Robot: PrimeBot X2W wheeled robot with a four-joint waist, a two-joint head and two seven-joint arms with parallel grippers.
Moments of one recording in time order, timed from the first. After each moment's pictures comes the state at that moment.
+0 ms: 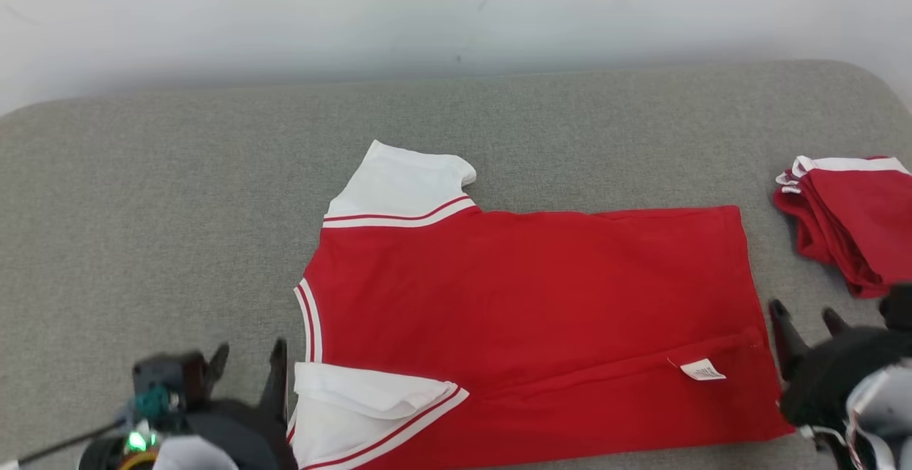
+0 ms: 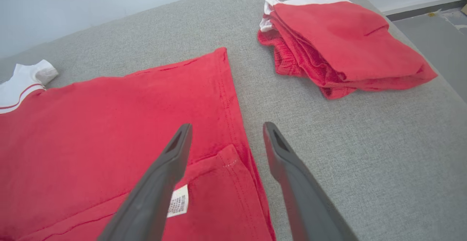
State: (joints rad) left arm -0.13 0.45 -0.45 -0.06 -0.63 0.35 0.21; right arm -0.08 -0.05 -0.37 -0.15 0.16 0.13 0.67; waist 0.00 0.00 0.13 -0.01
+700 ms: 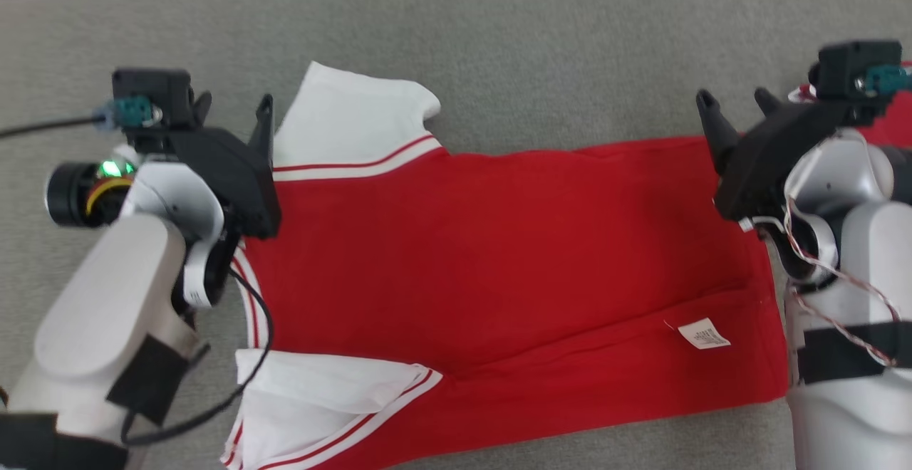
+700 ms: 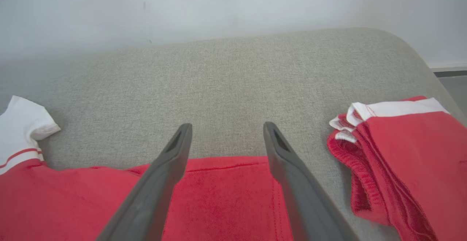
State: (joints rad) left arm -0.82 0.36 -0.47 0.41 -0.62 0.15 0.27; right arm -0.65 -0.13 -0.15 0.13 0.11 0.13 0.68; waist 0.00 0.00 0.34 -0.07
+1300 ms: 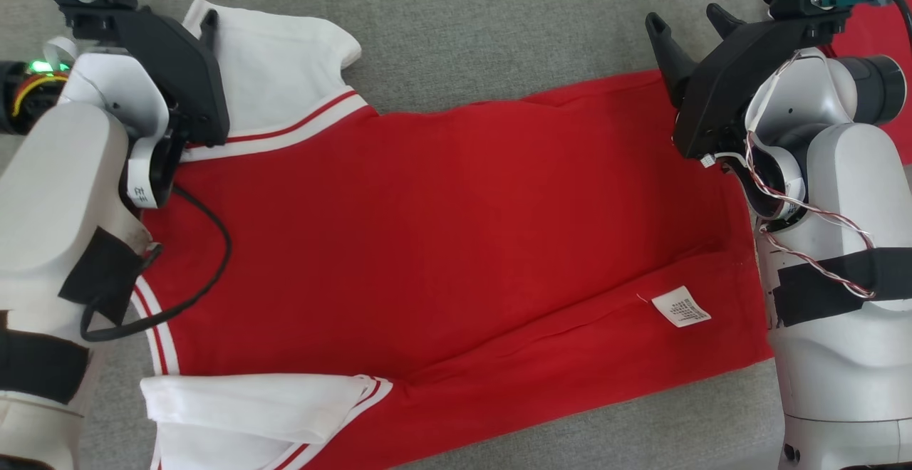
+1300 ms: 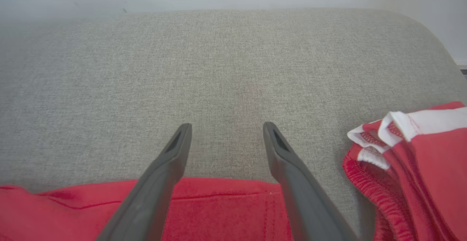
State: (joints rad) left arm -1.10 0.37 -0.50 0.69 -0.60 0.07 0.38; right arm -0.84 -0.15 -0.01 0.27 0.14 0.13 0.63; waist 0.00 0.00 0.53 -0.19
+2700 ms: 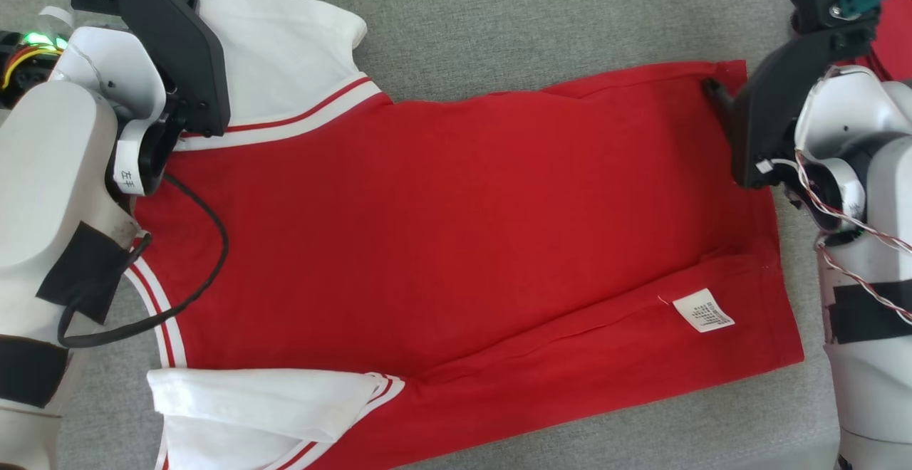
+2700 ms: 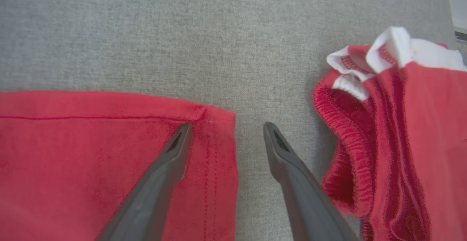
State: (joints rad) left arm -1.12 0.42 -0.55 0.56 -0.63 0.08 0.54; right arm -0.78 -0.28 0.02 0.11 0.10 0.13 1.02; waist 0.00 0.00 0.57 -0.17
